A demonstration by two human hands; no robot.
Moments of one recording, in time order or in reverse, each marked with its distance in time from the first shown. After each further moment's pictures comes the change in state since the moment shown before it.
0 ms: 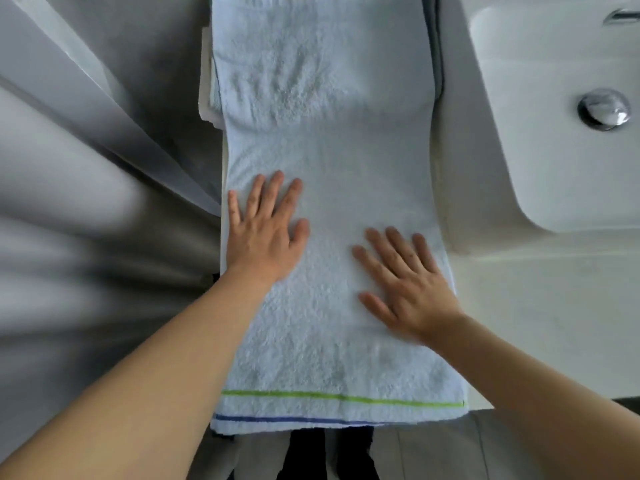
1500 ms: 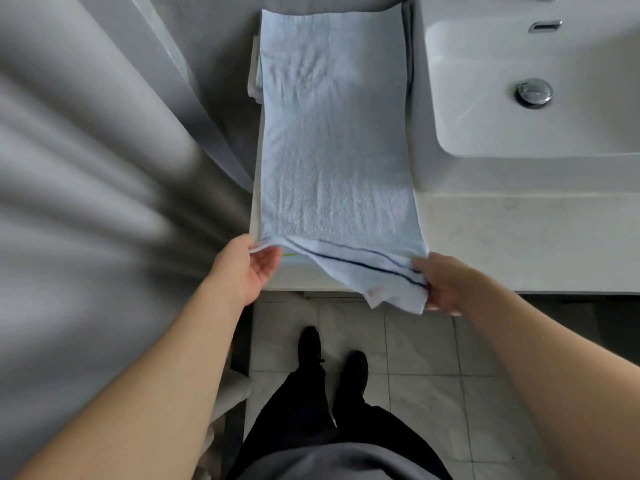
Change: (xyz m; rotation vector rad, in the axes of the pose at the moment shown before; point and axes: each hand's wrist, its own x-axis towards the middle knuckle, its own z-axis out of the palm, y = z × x) left_hand -0.227 0.044 -0.106 -1.828 -0.025 -1.169; right_hand -0.144 -0.023 -0.092 1.396 -0.376 1.130
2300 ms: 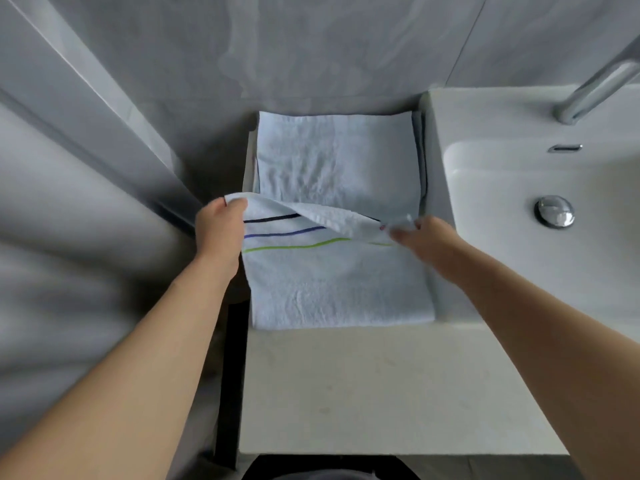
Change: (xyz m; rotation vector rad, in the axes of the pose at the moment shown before) left_hand 0.125 0.222 0.135 0.376 0.038 0.559; right_hand 0.078 -0.277 0.032 -0.698 0.322 -0.463
